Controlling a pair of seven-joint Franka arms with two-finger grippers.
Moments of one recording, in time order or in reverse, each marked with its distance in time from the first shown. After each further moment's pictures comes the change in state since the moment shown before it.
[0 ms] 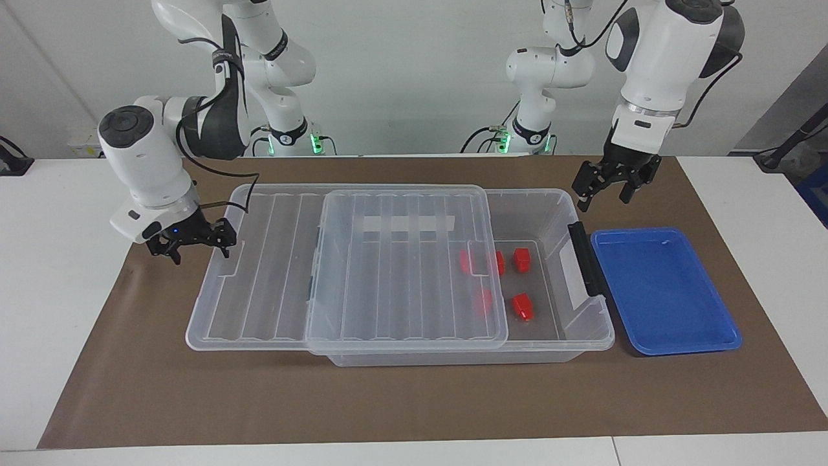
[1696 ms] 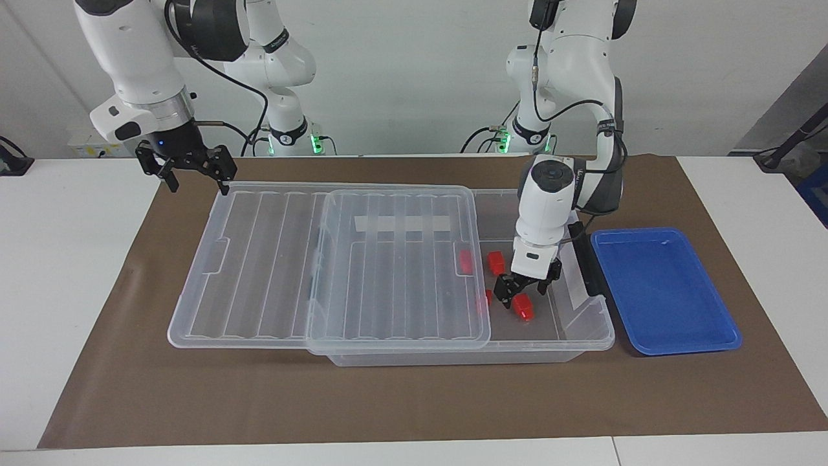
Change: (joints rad) left arm -0.155 0.436 0.024 -0.042 0.140 0.496 -0.331; right arm 0.003 -0.229 0.091 0.101 0.029 -0.298 0.362
